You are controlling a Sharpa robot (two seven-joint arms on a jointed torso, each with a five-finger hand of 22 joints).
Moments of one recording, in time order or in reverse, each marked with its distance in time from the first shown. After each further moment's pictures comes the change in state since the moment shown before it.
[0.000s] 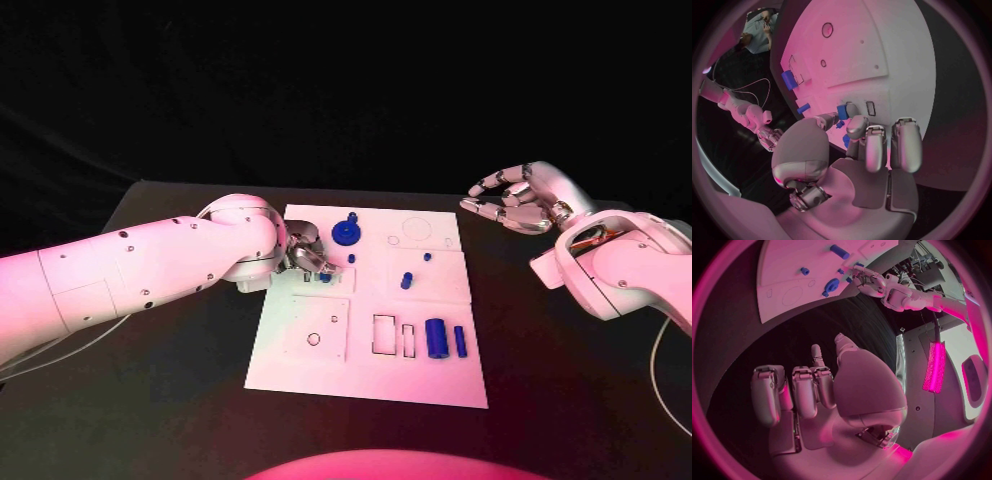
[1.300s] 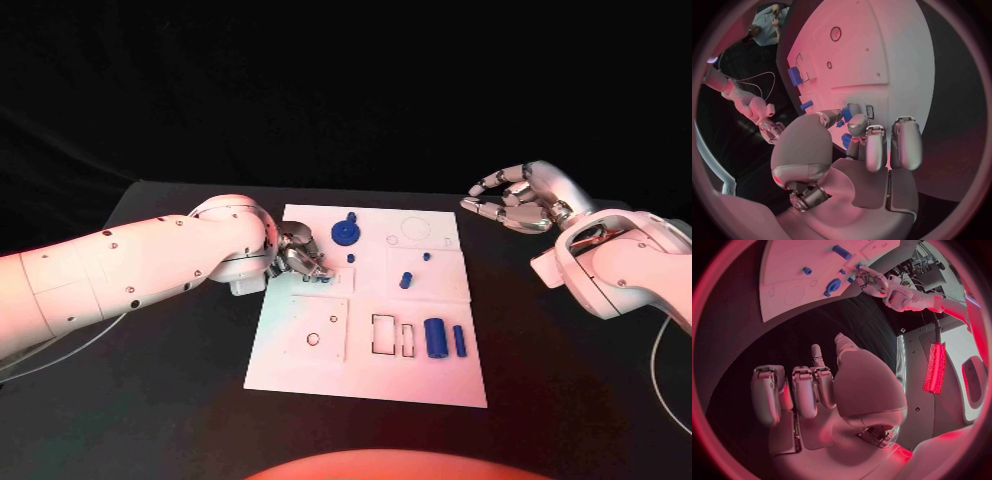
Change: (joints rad) left arm 0.000 -0.034 0.002 0.014 0.087 -0.006 0.008; left_hand 0.138 0.003 0.089 0.003 0.012 -0.034 0.020 -0.053 -0.028 -0.032 0.018 -0.018 -0.035 0.000 0.007 0.000 0.000 0.000 -0.007 0.007 -0.016 -0.019; right arm 0.000 -0.002 0.000 -0.004 -0.010 0.000 -0.004; right_hand 0.000 0.000 -0.003 -0.003 0.000 0.000 0.000 0.004 0.001 0.000 0.000 0.000 0.001 0.000 0.000 0.000 0.000 0.000 0.000 0.000 0.000 -0.001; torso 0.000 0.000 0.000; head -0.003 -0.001
